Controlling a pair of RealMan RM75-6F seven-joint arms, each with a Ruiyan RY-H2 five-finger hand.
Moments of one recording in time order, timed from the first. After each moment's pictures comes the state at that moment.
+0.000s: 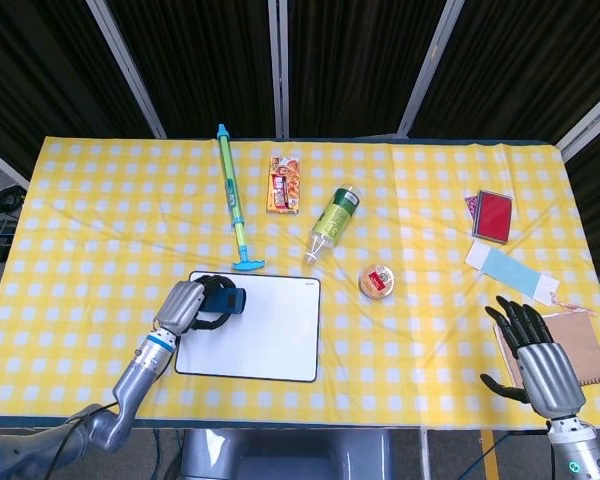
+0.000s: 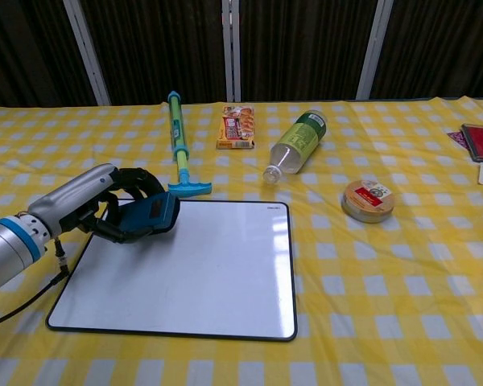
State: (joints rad) left arm -0.57 -1.86 -0.06 -0.94 1.49 1.15 -0.43; right arm 0.09 -1.17 -0.02 -1.57 -1.67 1.51 0.11
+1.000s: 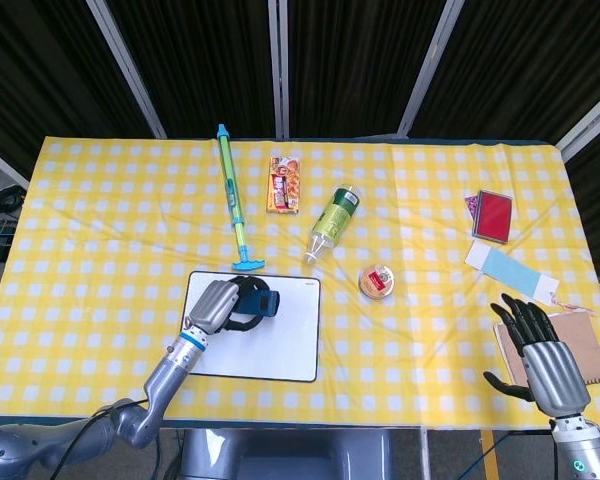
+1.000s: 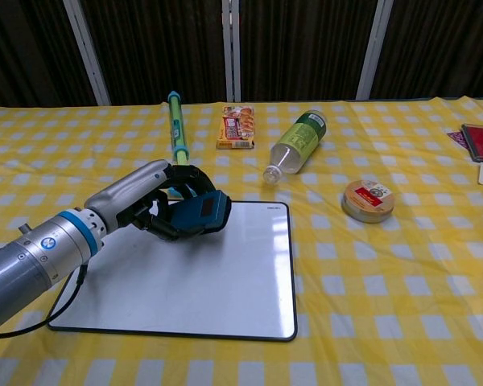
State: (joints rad) left arm -0.66 -1.93 -0.13 -1.03 1.45 1.06 -0.32; right arm 0.09 -1.15 -0.01 -1.57 -1.65 1.51 0.15
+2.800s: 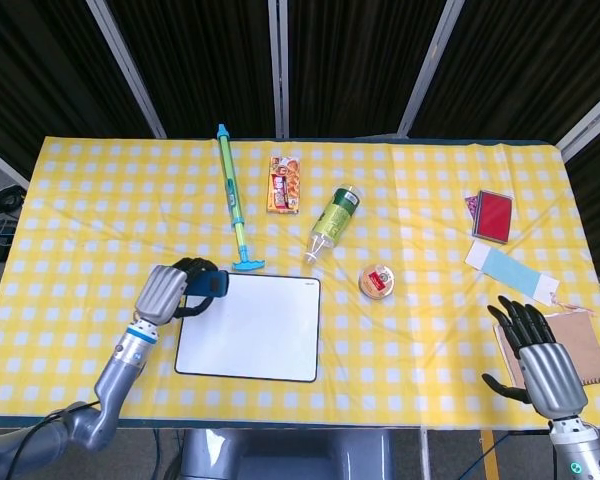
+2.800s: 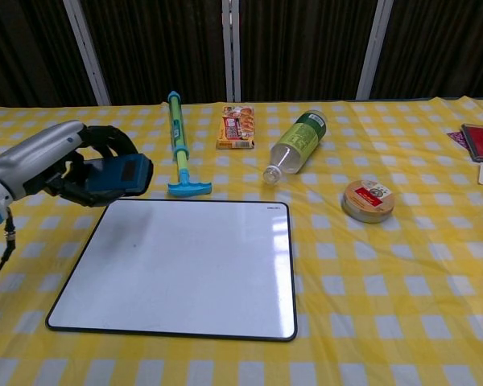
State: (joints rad) left arm -0.54 -1.71 -0.09 -1.14 1.48 1.25 -0.16; right arm 0.09 -1.16 -0.02 -1.58 -1.67 1.52 0.10
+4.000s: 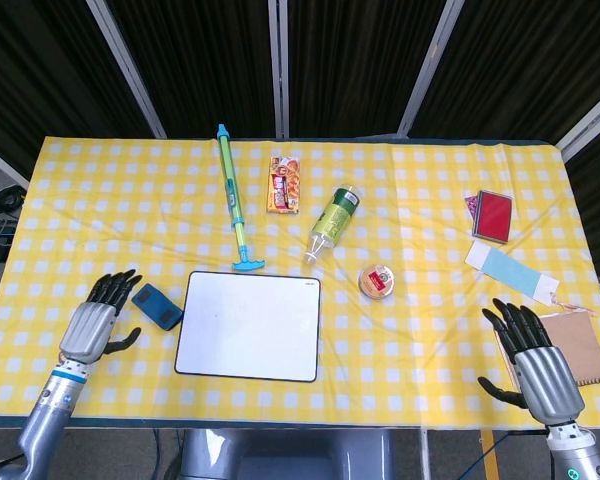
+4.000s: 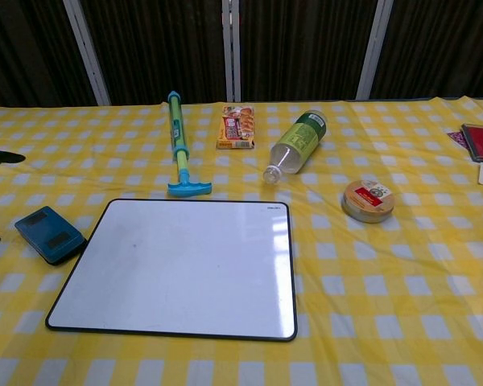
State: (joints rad) left arm -0.31 -1.49 0.04 -1.27 1.48 1.36 -0.11; right arm 0.08 -1.16 -0.03 -1.58 -1.71 1.55 0.08
